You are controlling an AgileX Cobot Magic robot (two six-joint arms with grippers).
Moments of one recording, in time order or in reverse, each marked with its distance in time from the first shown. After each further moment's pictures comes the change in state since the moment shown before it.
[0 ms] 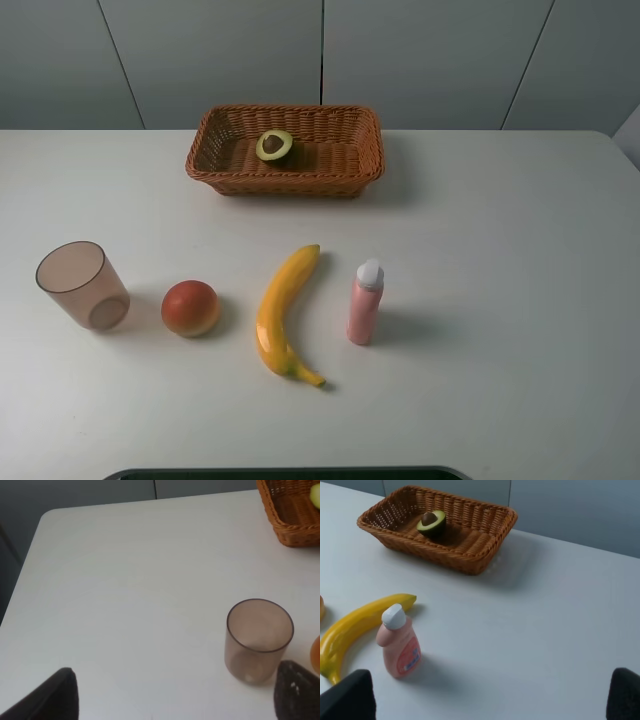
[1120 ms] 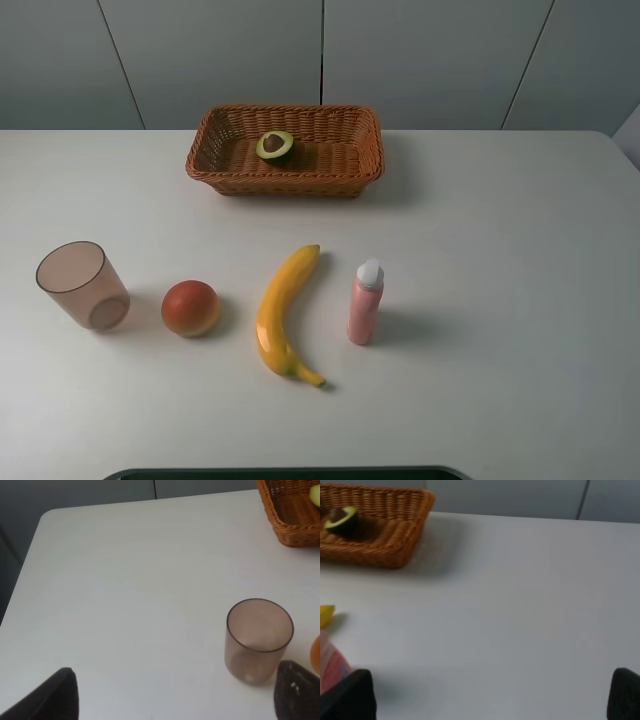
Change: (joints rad) left arm 0.000 0.000 0.000 0.000 0.000 0.000; right arm -0.258 -0.003 0.053 -0.078 -0.022 0.094
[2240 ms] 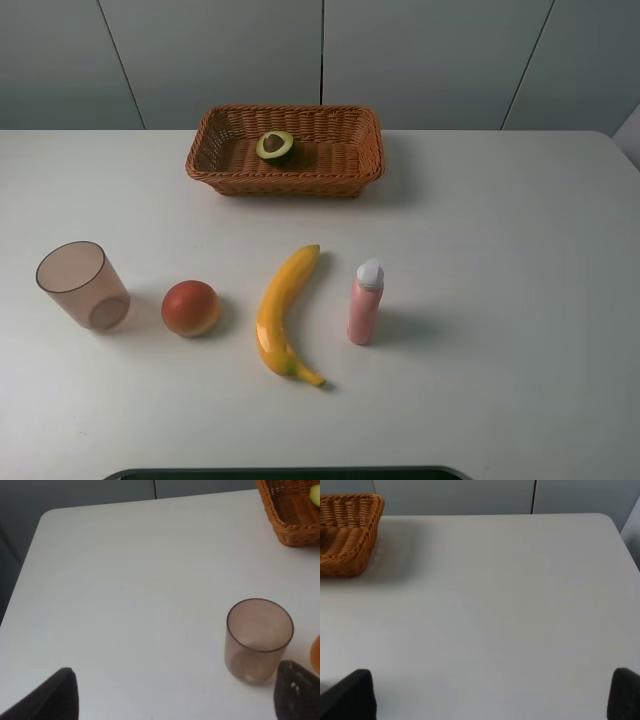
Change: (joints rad) left arm 0.000 0.000 0.000 0.000 0.000 0.000; right arm -0.059 0.000 0.000 -0.008 0.000 0.000
